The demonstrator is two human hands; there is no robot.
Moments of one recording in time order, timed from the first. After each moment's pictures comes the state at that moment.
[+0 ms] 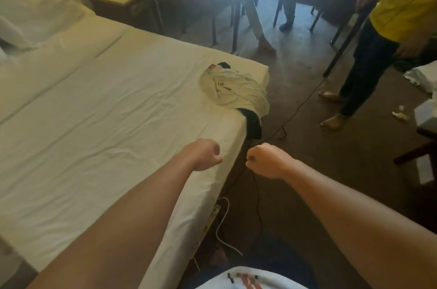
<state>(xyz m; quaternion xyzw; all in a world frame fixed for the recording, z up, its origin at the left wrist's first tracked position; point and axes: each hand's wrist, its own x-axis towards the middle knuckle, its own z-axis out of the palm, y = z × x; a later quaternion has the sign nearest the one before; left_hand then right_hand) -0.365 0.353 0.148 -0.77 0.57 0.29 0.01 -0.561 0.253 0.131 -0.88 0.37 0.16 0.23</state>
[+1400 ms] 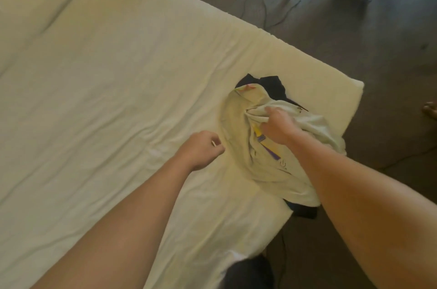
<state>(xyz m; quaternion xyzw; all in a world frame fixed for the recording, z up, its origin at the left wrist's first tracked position) 0.013 -0.128 -0.087 -0.83 0.34 0.45 -0.08 -0.136 -0.315 -0.131 -0.80 0.46 0.20 0.33</state>
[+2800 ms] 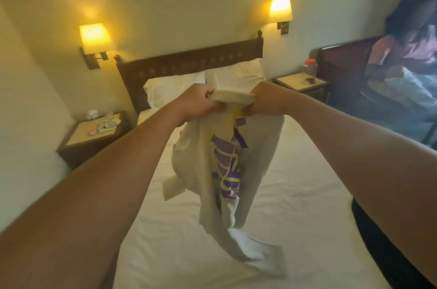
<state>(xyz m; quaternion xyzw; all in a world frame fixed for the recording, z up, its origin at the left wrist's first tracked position) -0.044 0.408 0.415 -0.90 0.24 0.04 -0.36 -0.065 0.187 0.401 -0.98 -0.05 -0.02 0.18</state>
